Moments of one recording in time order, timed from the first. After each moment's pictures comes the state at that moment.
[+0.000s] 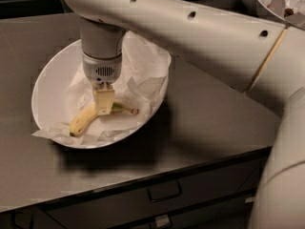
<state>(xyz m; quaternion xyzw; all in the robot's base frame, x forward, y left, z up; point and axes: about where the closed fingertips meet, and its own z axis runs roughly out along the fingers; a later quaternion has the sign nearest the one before) 0.510 0.117 0.852 -0.80 0.60 0.07 0.06</state>
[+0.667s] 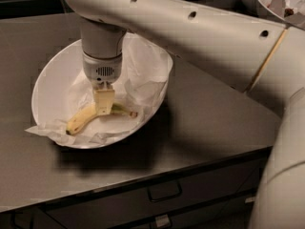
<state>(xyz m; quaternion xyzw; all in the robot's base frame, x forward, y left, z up) 0.510 0.117 0.852 -0.80 0.60 0.07 0.06</state>
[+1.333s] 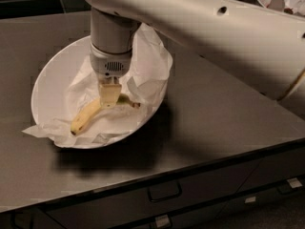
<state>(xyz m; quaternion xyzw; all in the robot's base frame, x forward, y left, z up) 0.511 0.104 0.875 -0.79 0.60 0.06 0.12</state>
